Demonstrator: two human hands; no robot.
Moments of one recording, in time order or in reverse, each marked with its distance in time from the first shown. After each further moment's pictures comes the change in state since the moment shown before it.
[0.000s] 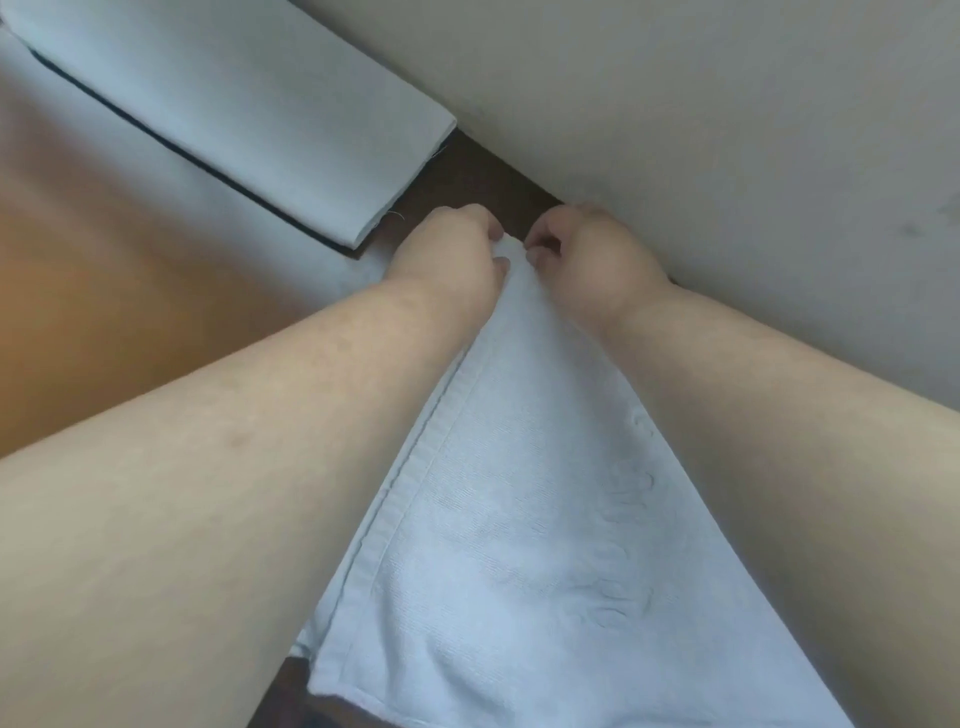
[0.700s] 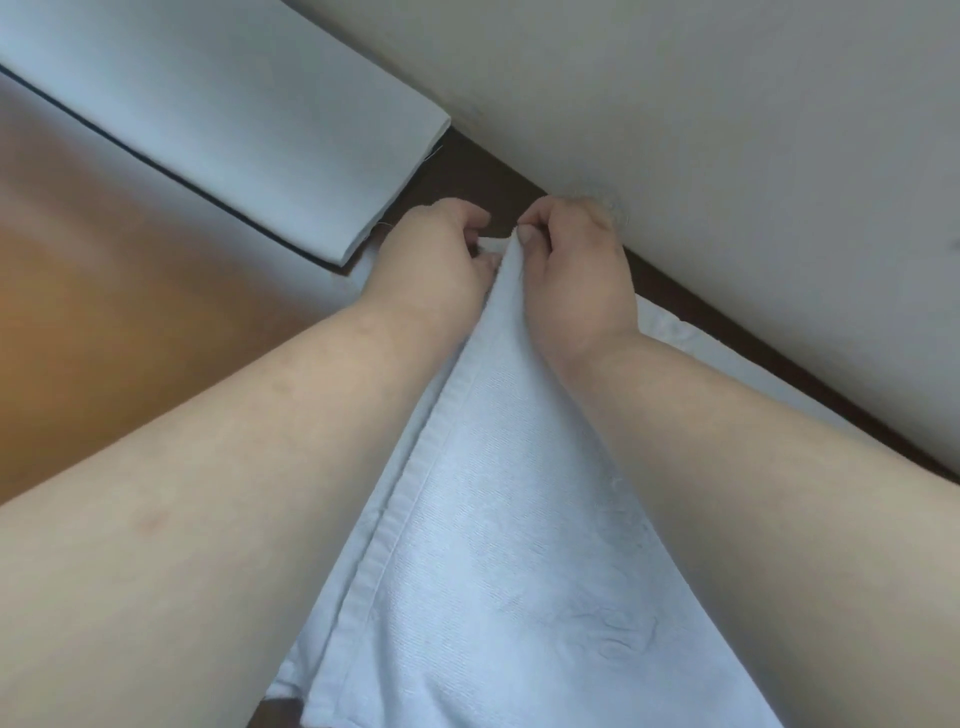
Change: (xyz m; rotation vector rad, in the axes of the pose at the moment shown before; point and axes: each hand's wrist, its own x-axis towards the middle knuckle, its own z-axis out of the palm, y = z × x) left_hand -0.011 0.000 -0.012 -0.297 0.134 -0.003; right_hand 0.002 -0.018 0.028 0.236 0.379 0.049
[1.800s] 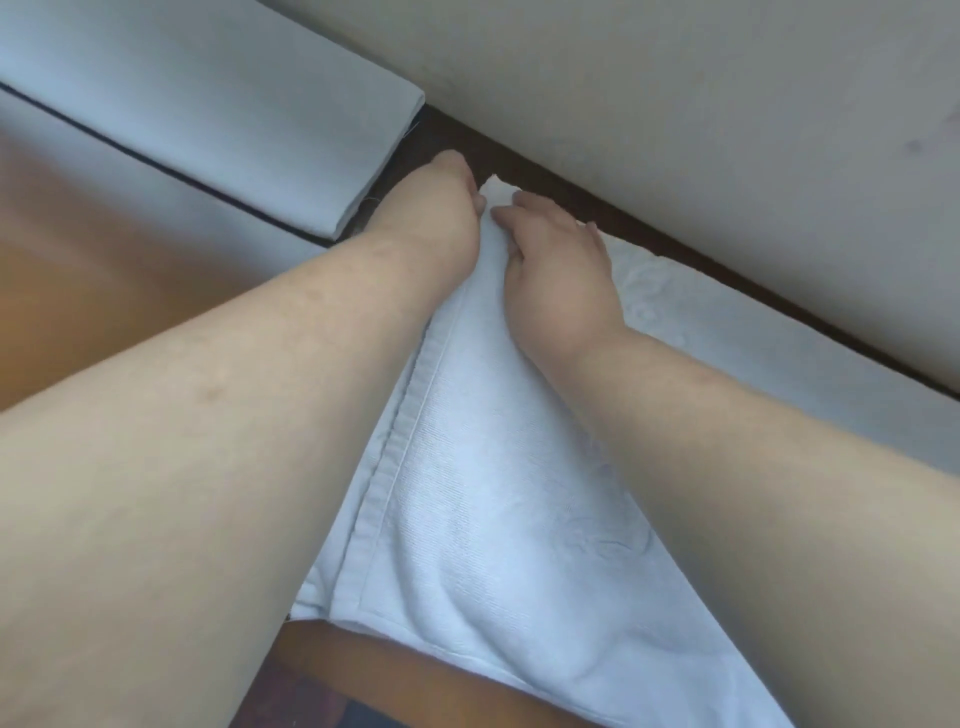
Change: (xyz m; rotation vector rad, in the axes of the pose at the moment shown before) left_hand 0.018 0.013 -0.001 0.351 -0.086 0.038; right_hand -0.044 0.001 0.002 -0.096 -0.075 -0.015
